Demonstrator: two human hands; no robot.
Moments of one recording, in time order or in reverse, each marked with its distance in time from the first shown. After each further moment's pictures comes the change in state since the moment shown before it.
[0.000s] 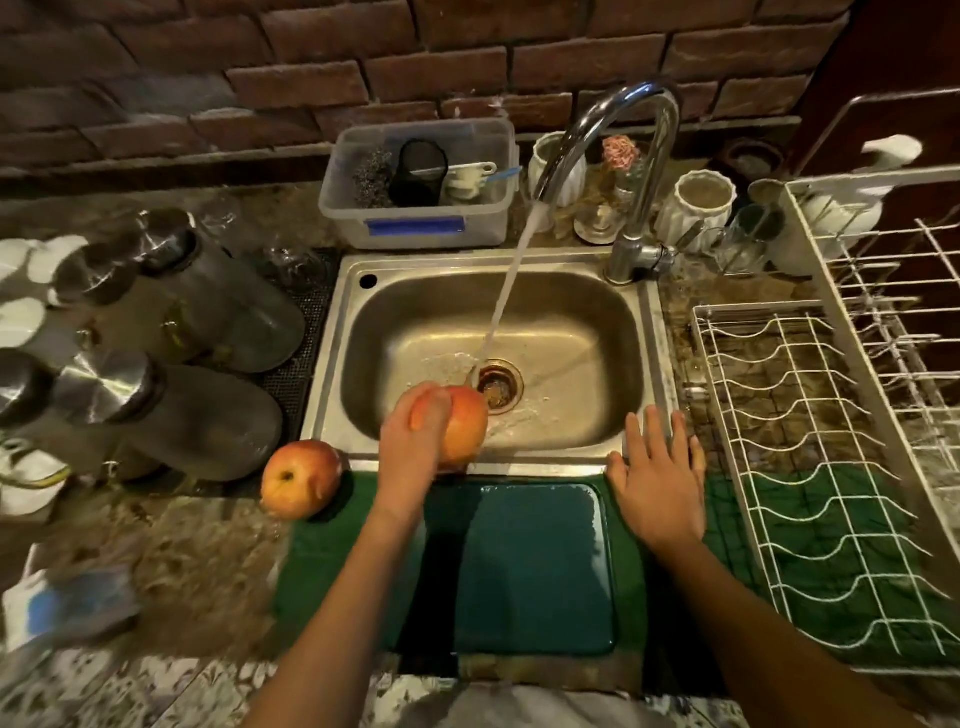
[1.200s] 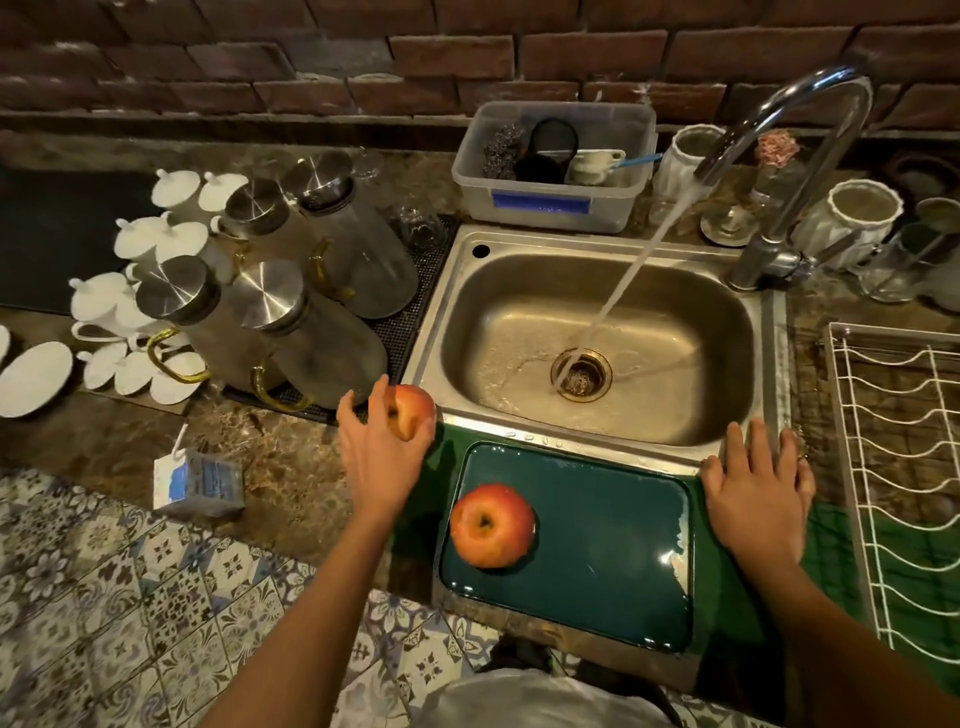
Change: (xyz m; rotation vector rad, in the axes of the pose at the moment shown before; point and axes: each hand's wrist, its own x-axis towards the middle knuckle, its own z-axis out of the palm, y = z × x) left_hand -0.013 -0.074 -0.129 0.724 0.487 0.046; right_hand -0.005 -0.005 -0.005 0.016 0.035 -0.016
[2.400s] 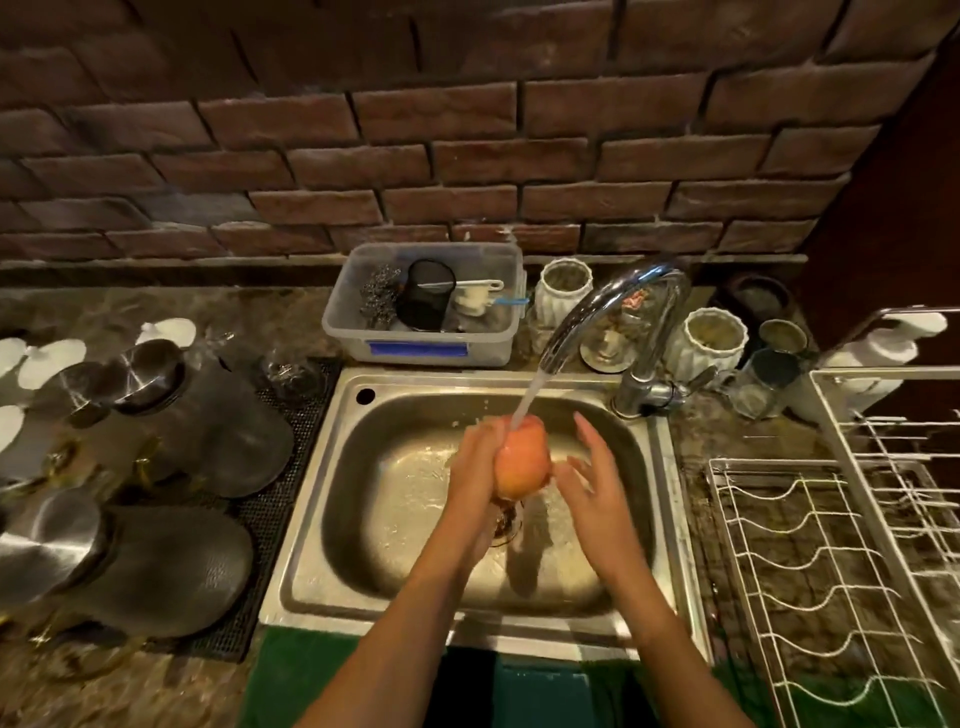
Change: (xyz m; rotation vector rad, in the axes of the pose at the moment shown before) left_hand 0.046 0.261 0.115 -1.181 -0.740 -0.194; right_hand 0.122 -0.096 -0.101 1.277 -0.116 -0.064
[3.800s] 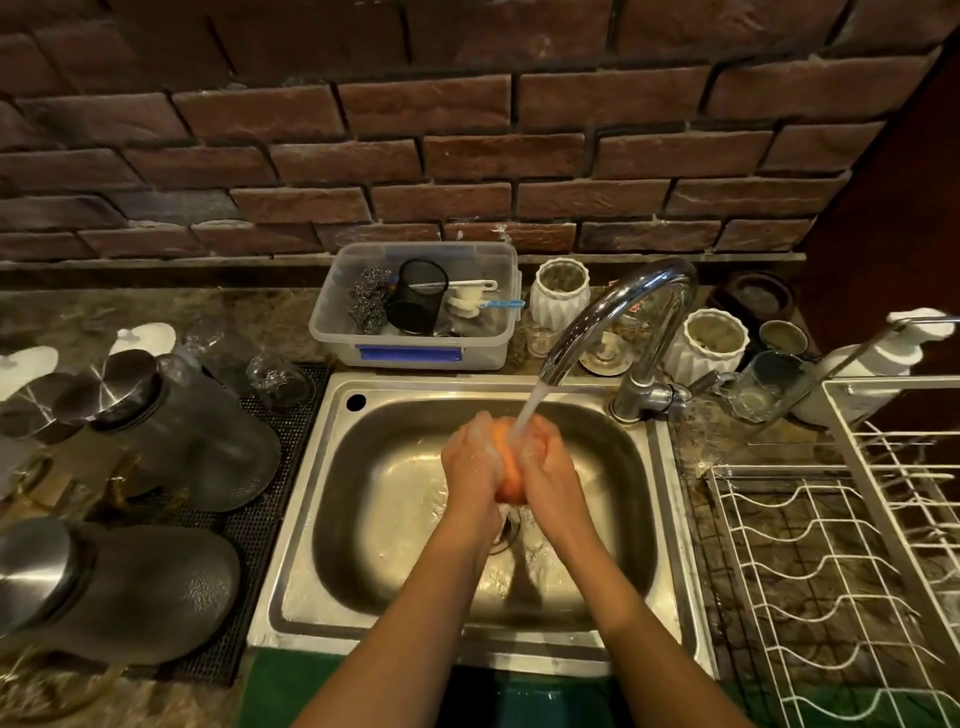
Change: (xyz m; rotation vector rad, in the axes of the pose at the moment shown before) left_hand 0.029 0.028 0.024 0.006 0.437 -0.246; right_hand 0.039 -0.020 0.040 0.064 -0.023 0.161
